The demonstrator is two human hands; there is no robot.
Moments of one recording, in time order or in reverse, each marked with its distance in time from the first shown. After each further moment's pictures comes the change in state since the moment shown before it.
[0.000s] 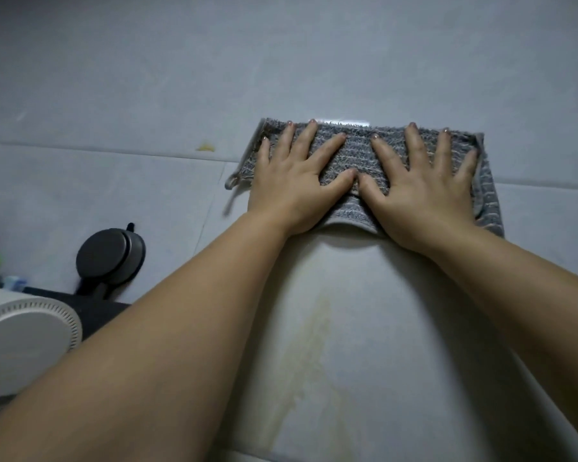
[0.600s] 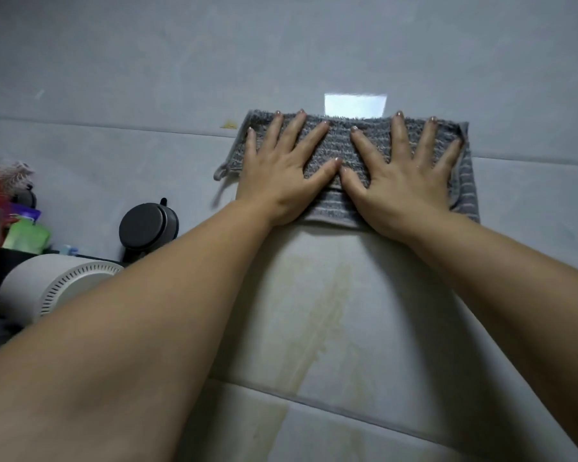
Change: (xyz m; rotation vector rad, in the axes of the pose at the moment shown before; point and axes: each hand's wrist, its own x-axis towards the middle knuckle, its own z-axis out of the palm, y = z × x) left_hand -0.030 -0.038 -0.008 0.023 -0.036 -0.037; right_hand -0.017 -0.040 -0.001 -0.005 -0.085 -0.061
